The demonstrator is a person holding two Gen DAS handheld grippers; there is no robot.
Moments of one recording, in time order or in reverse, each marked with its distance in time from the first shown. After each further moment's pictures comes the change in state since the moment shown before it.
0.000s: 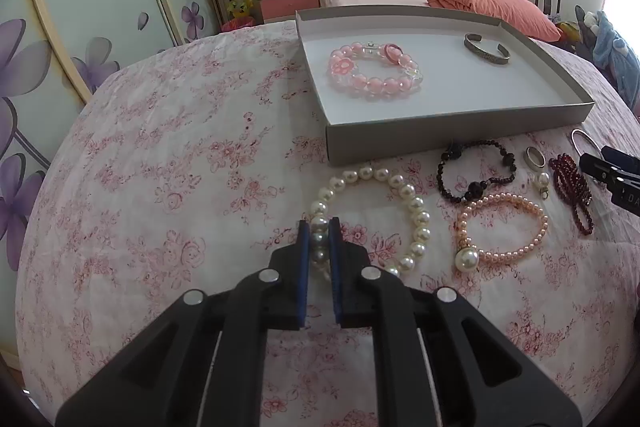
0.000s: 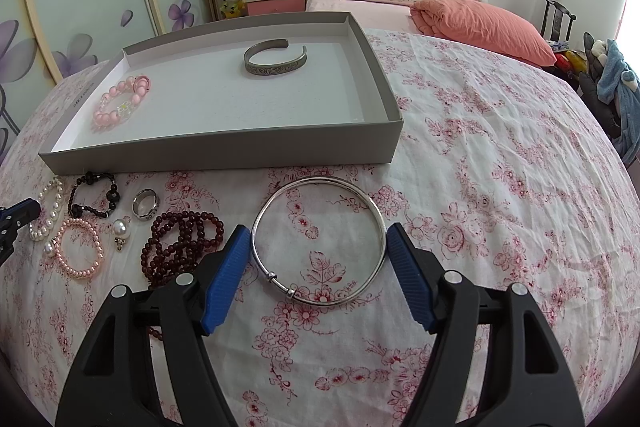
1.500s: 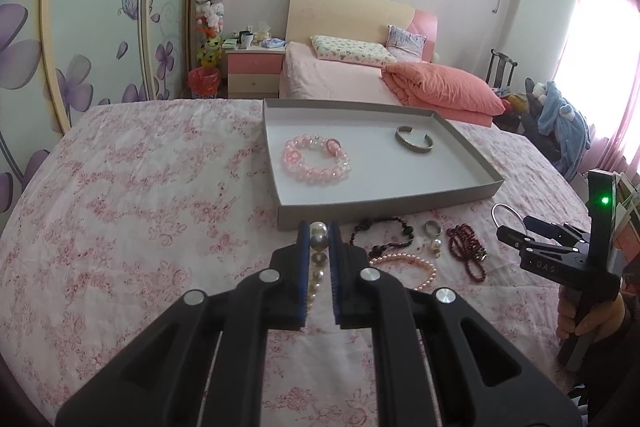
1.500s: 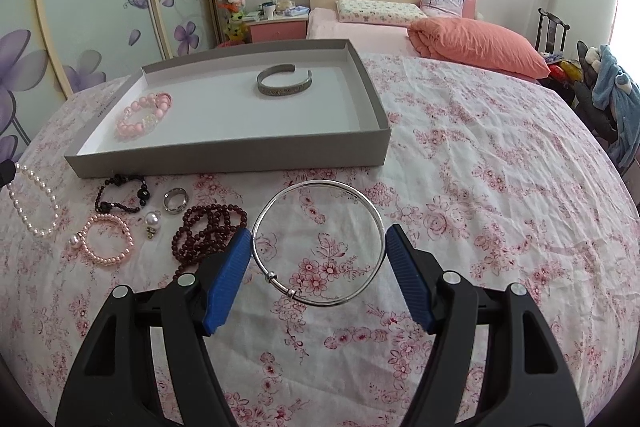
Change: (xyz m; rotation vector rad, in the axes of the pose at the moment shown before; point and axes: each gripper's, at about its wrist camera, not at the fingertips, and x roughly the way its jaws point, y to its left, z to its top) left arm -0.079 0.009 0.006 -0.091 -0.251 -0.231; right arm -0.035 0.000 -0.012 0.010 -0.099 0.013
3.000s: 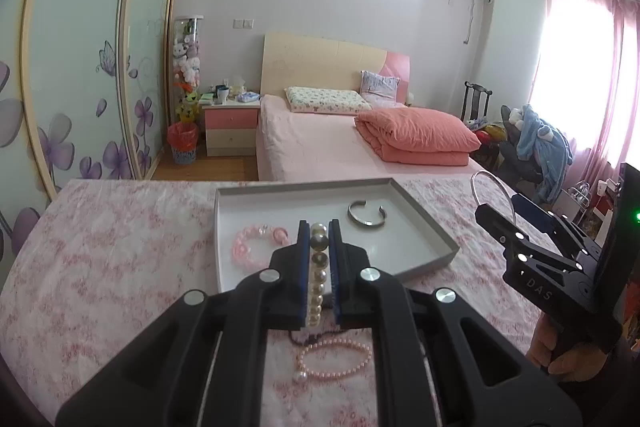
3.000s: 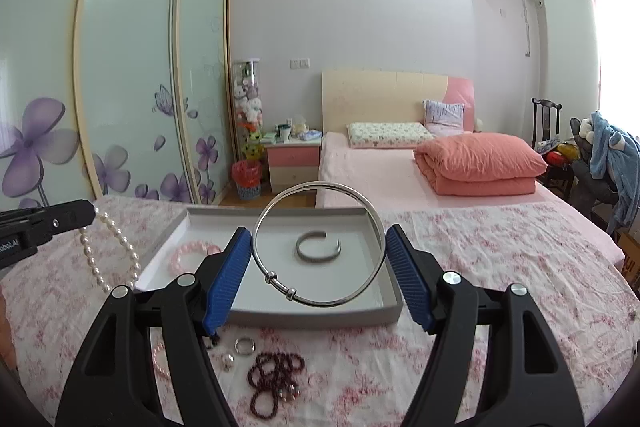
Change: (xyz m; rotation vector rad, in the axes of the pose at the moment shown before) left arm -0.018 -0.056 0.062 0.065 -0.182 -0.055; right arm -0.080 0.024 0.054 -0.006 -0.471 0.043
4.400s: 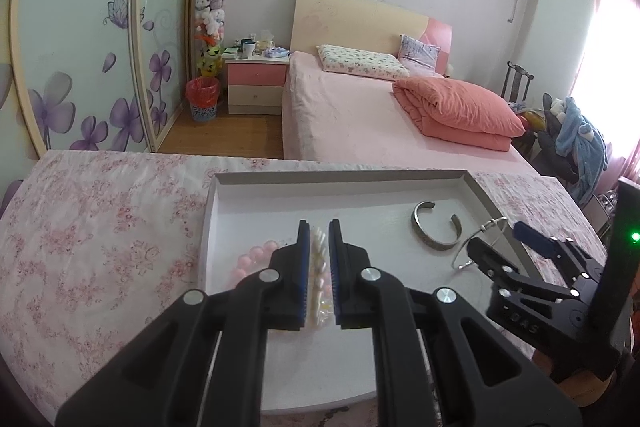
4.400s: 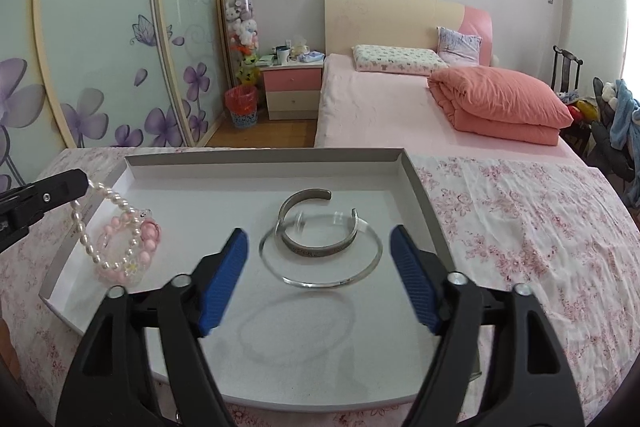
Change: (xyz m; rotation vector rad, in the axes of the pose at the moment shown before) left arm 0.152 0.044 0.012 -0.086 0.161 0.094; right arm 0.147 0.002 -0.020 -0.013 0.306 0.005
